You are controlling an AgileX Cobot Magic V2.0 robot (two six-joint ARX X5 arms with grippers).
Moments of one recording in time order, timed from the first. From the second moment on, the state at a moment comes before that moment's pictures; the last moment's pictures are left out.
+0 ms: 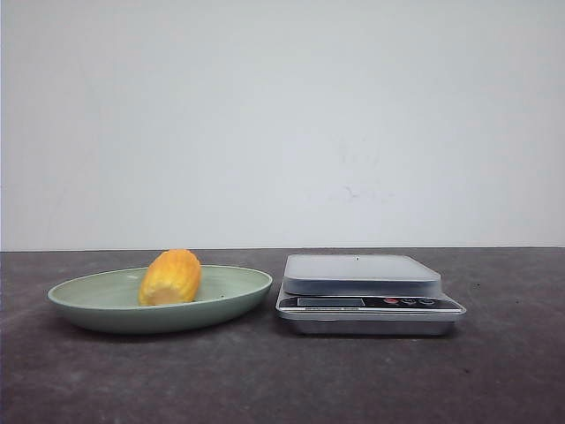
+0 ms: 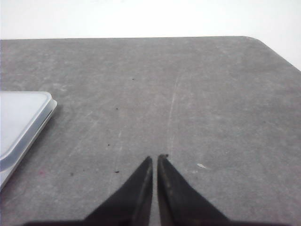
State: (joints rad) left arm -0.05 0.00 0.03 -0.18 -0.12 -0.12; right arm 0.00 0.01 0.04 -0.23 -0.01 0.07
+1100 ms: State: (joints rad) left arm -0.09 0.64 0.90 -0.34 0.16 -0.34; right arm 0.03 0.55 0.82 -0.46 -0.19 0.26
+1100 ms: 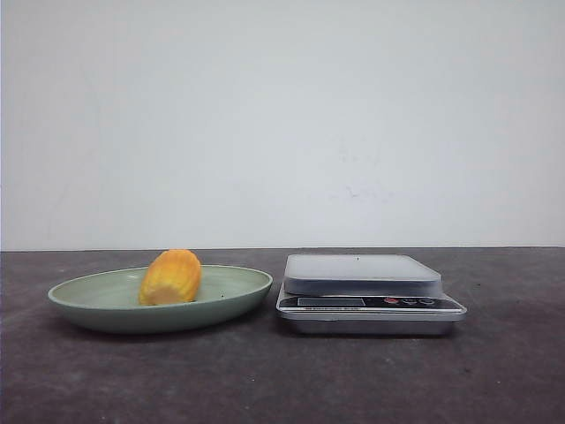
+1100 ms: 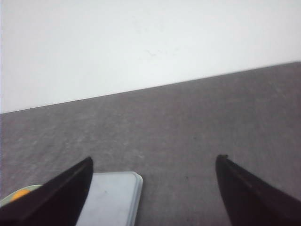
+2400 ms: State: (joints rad) left arm -0.57 1.69 1.05 -0.33 -0.13 -0.32; right arm 0.14 0.65 1.08 -0.66 -0.18 0.18
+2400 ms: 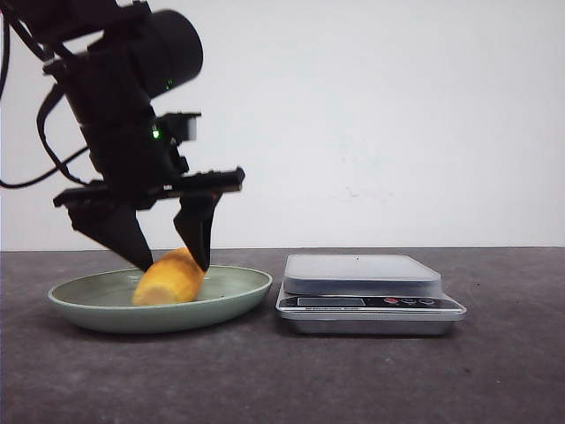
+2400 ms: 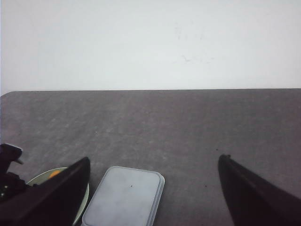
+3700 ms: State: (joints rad) left arm -0.83 1.72 1.40 -0.28 -0.18 -0.32; right arm 0.14 0.65 1.08 -0.68 -0.18 0.18
